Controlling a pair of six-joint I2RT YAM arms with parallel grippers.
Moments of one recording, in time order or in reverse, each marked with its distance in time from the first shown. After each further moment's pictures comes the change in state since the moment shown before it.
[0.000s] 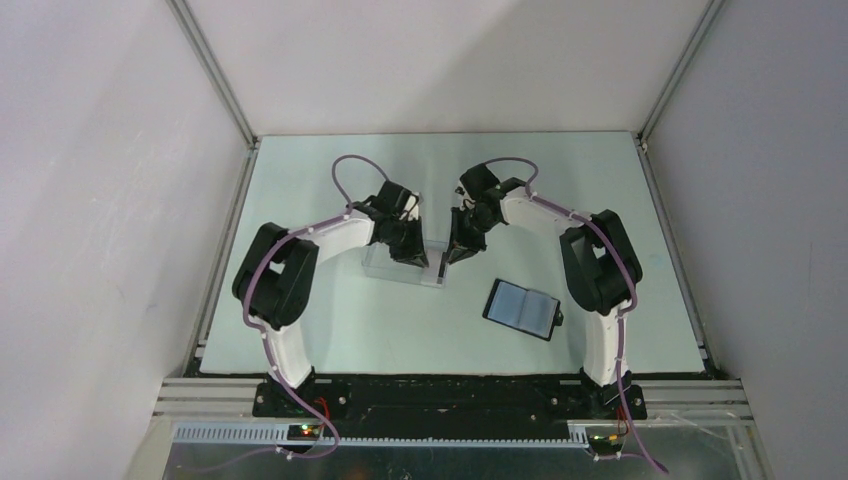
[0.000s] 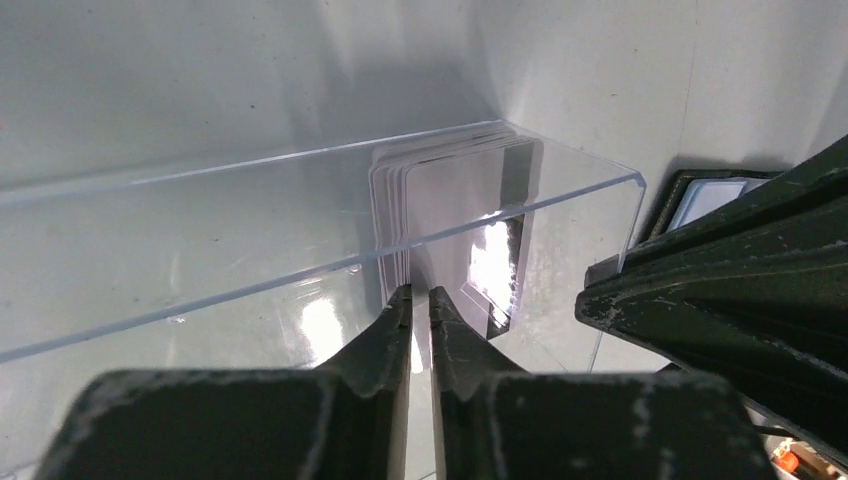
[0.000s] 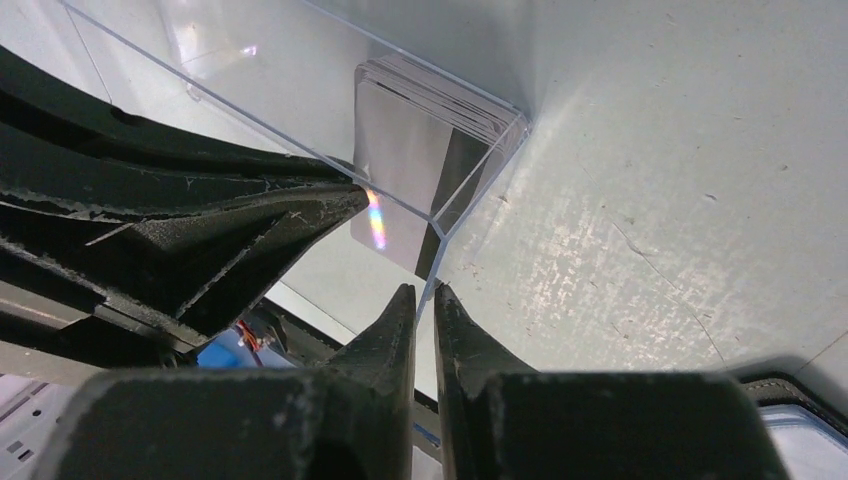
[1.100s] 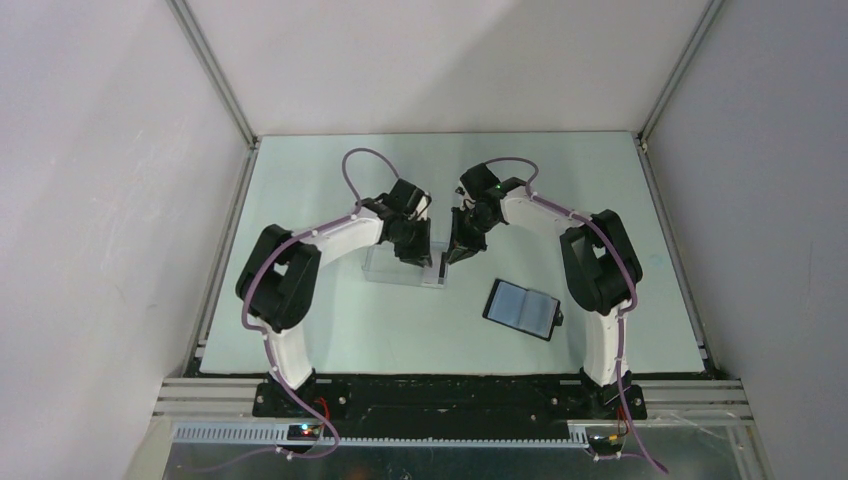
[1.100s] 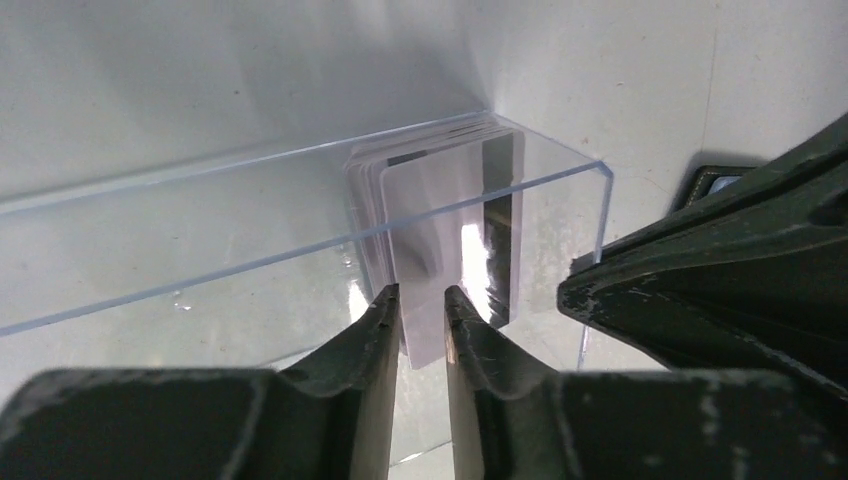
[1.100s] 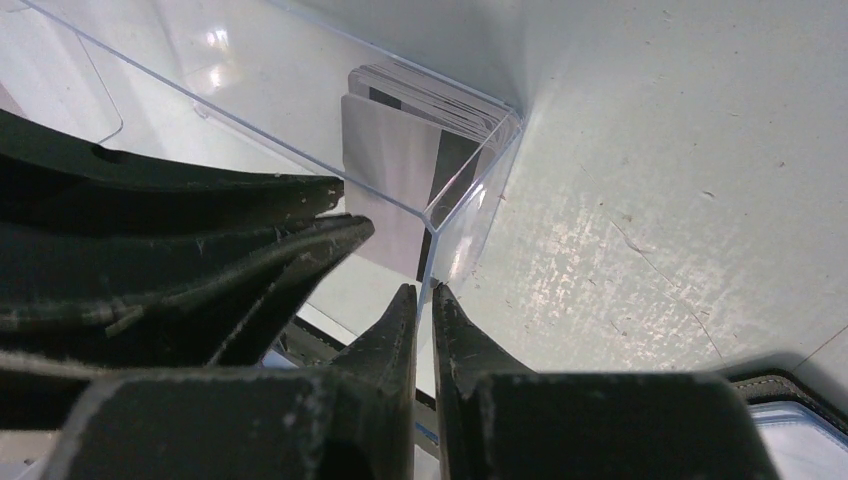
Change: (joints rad) left arm -0.067 -0.003 0.066 -0.100 -0.123 0.018; right arm -0.002 0.000 0.002 -0.010 0.002 -0.003
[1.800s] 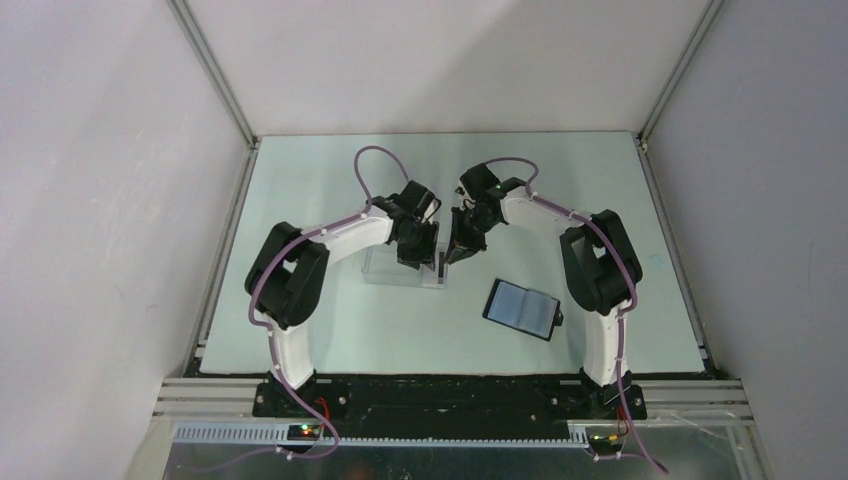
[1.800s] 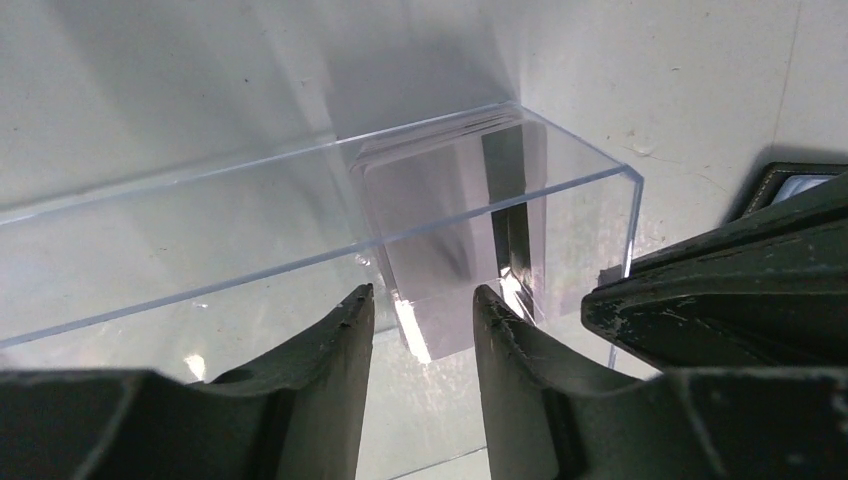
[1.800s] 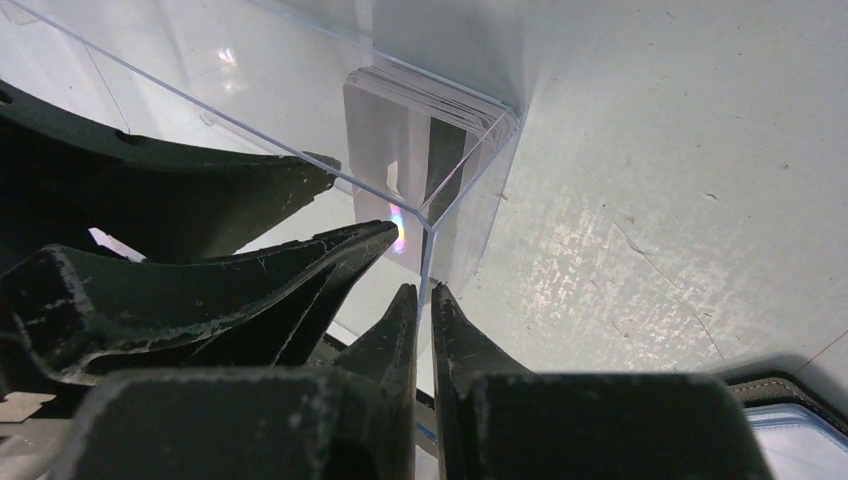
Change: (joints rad) left arm -0.047 0.044 0.072 -0.093 -0.096 0.035; right arm 0.000 0.000 0.000 0.003 -0.004 0.000
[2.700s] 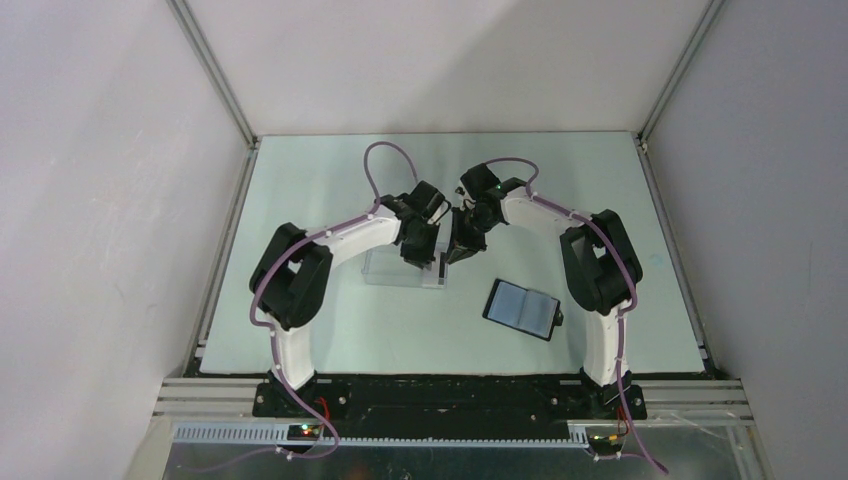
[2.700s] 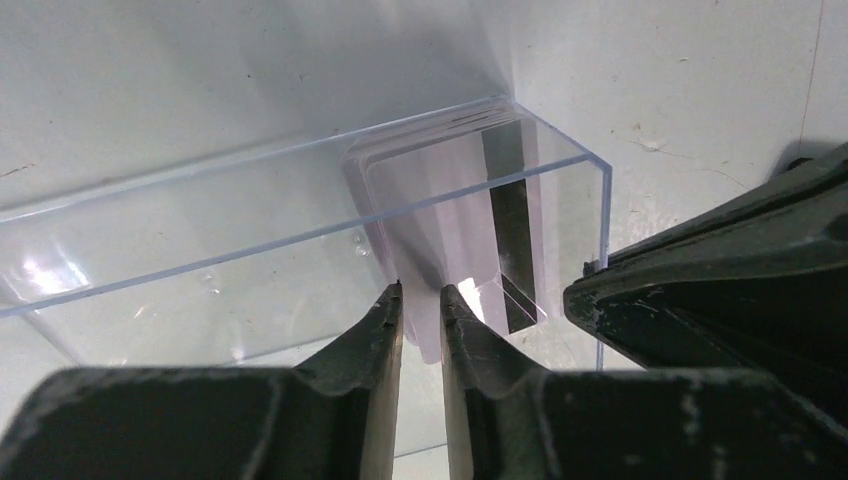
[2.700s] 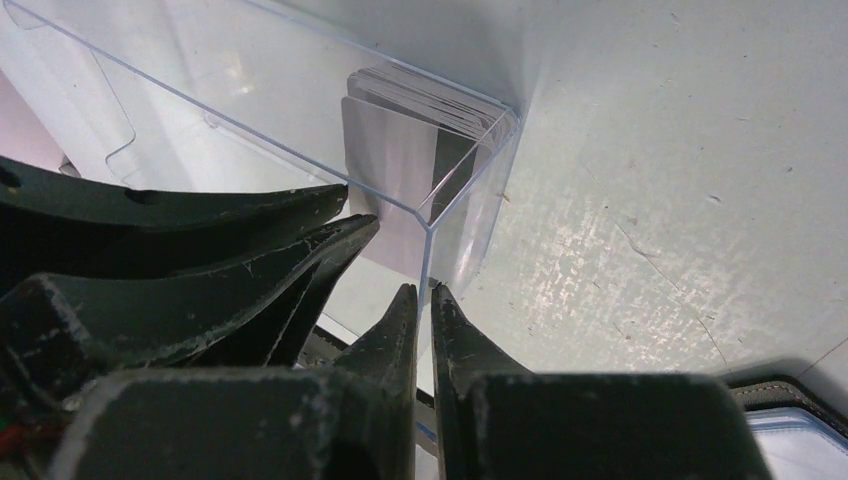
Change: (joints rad) left arm -0.045 0.012 0.049 -0.064 -0.090 0.012; right arm -0.002 0.000 -0.004 0.007 -0.009 0.000
